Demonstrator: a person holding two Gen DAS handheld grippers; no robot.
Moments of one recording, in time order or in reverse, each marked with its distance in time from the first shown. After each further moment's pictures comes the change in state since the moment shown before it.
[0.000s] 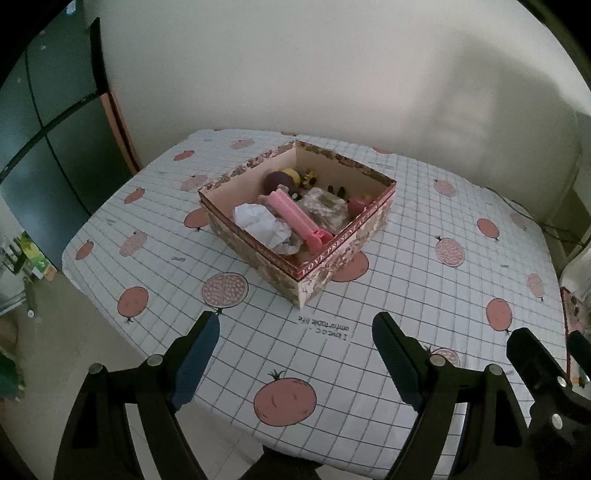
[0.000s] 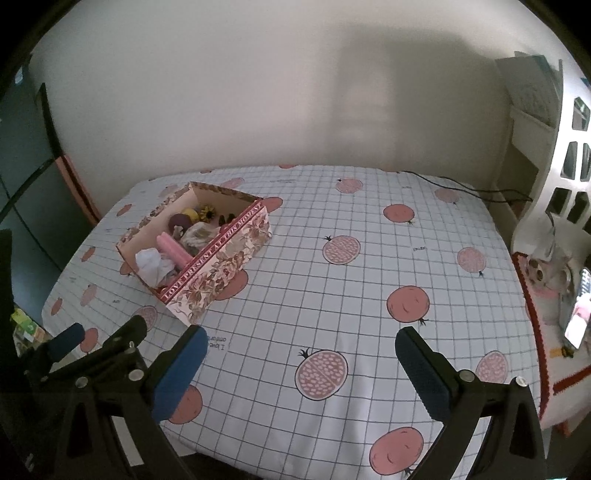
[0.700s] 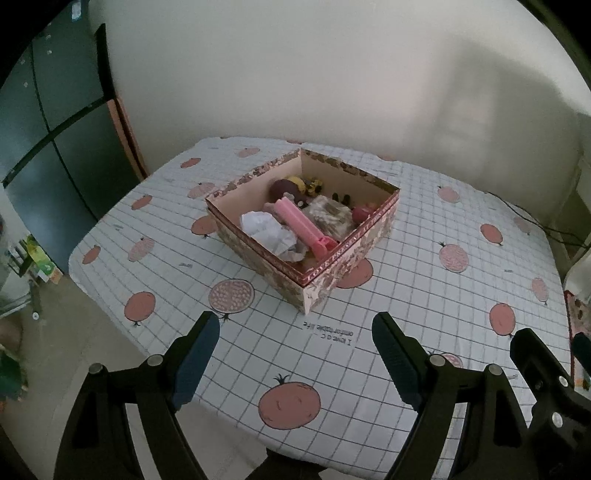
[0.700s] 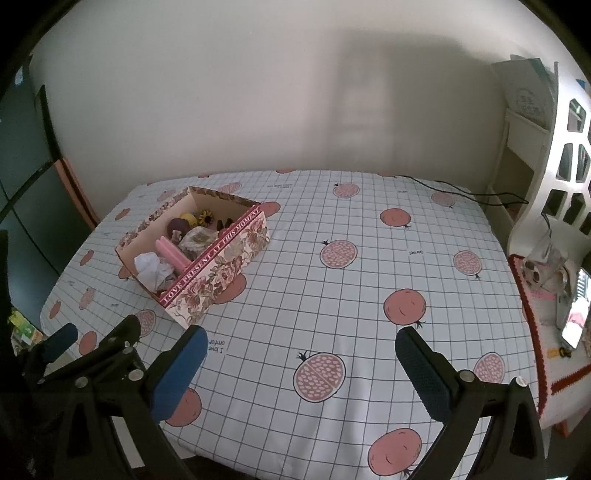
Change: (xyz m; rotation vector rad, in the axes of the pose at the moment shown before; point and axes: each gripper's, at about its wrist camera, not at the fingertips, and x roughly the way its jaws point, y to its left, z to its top) left arm -0.007 0.001 0.001 0.002 -0.035 0.035; right arm -0.003 -0.001 0.001 -0.005 -0.016 -0.012
